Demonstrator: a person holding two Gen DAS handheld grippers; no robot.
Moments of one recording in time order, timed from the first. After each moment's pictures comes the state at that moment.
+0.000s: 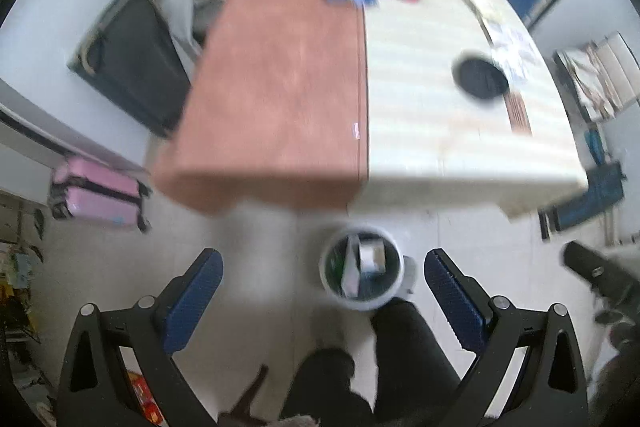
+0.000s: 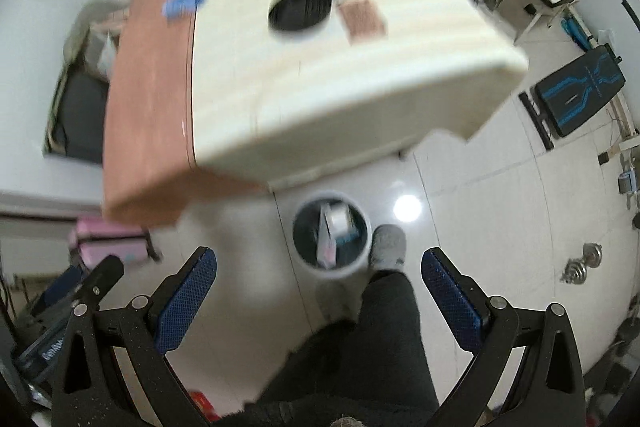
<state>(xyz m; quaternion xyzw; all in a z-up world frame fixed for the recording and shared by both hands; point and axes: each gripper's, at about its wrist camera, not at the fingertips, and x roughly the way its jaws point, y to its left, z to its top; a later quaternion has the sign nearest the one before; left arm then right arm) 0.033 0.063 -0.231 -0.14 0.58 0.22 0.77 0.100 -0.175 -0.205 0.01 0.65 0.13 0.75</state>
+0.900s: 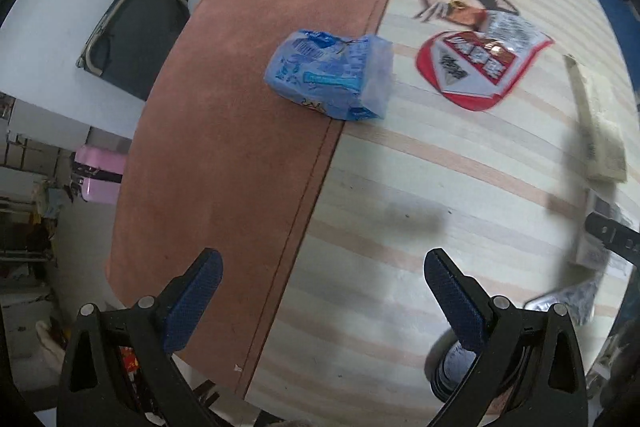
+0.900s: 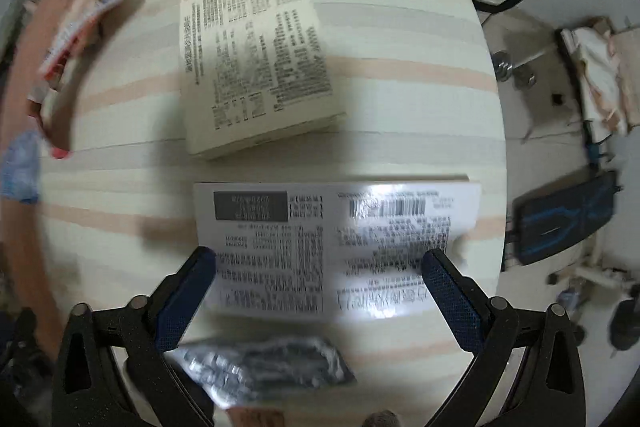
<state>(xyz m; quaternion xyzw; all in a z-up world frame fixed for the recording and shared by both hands) 0.315 0.130 -0.304 -0.18 0.63 0.35 0.66 0.528 -0.064 -0.346 -0.19 0.68 0.14 0.70</state>
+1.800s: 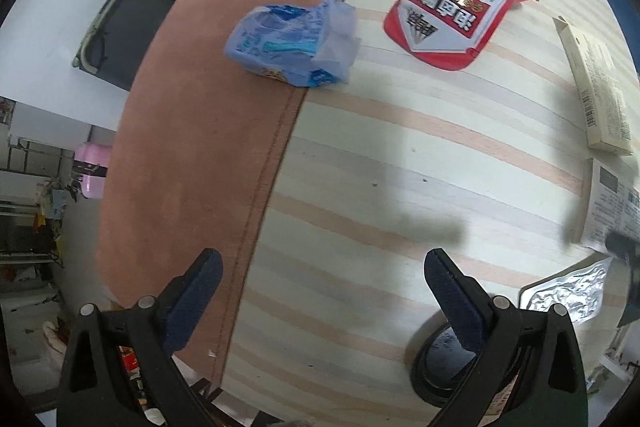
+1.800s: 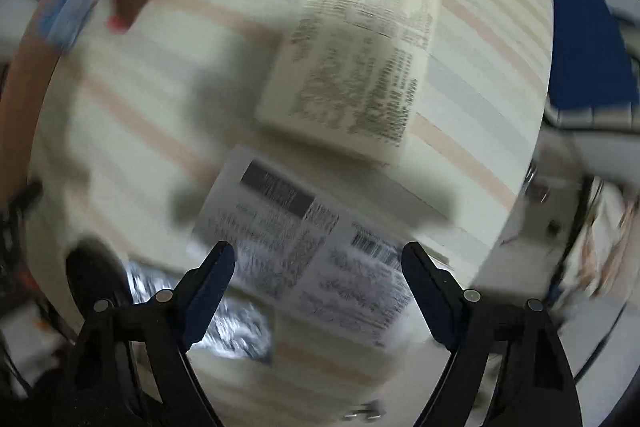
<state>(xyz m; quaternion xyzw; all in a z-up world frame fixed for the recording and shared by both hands) 0.324 0.095 -0.325 -0.16 0.65 0.34 0.66 0.523 -0.042 -0.343 -0.44 0.62 0.32 0.57</state>
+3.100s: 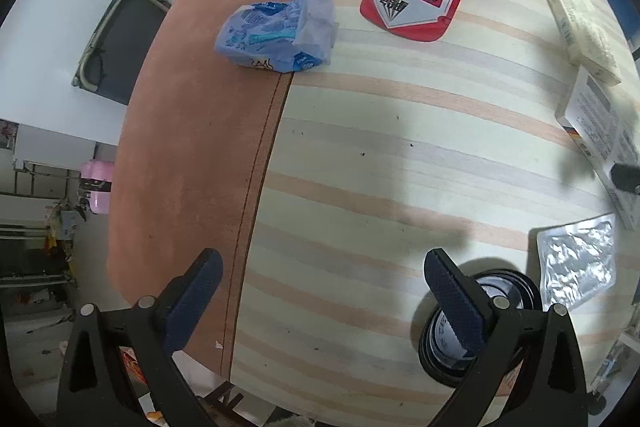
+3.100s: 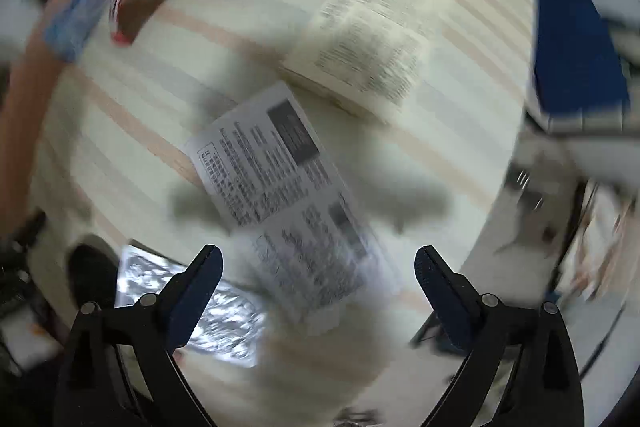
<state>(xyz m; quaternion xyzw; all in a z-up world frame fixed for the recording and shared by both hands) 0.328 0.079 -0.330 -0.13 0.66 0.33 0.66 0.578 -0.062 -0.345 -0.40 0.63 0.33 0.58</state>
